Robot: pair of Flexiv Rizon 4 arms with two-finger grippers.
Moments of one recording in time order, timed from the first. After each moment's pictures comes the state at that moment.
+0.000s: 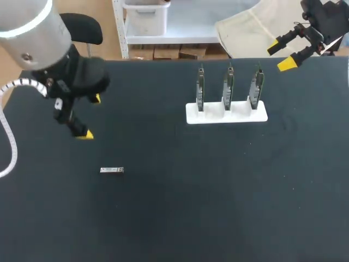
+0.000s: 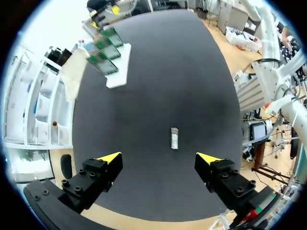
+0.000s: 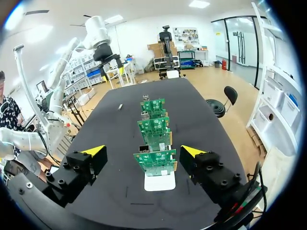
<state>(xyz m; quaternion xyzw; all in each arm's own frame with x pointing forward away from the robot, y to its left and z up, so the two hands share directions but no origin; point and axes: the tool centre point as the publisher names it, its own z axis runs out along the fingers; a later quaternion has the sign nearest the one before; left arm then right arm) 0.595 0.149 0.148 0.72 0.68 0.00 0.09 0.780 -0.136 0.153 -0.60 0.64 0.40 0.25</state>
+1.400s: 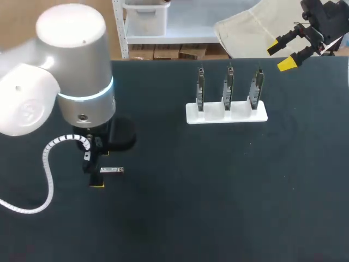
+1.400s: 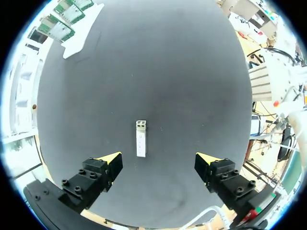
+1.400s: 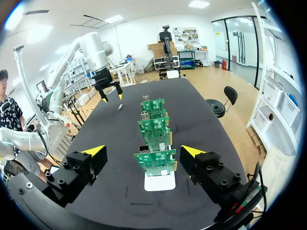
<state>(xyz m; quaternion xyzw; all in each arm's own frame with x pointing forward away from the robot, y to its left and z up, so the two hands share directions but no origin) 0.554 0.143 0.031 0.70 0.71 0.03 -0.03 0.780 -0.136 0.153 -0.60 0.64 0.40 0.25</state>
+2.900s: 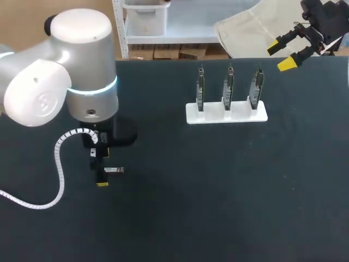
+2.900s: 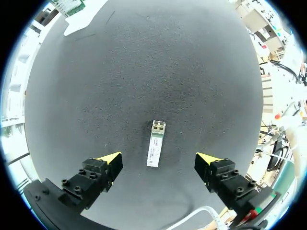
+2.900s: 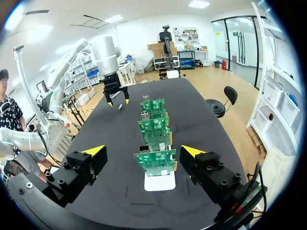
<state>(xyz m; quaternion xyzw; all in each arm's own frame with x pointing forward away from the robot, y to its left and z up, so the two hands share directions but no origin) 0.573 0.148 -0.001 0.66 0.75 0.00 -0.06 0.780 -0.136 0.153 -0.60 0.64 0.40 0.25</state>
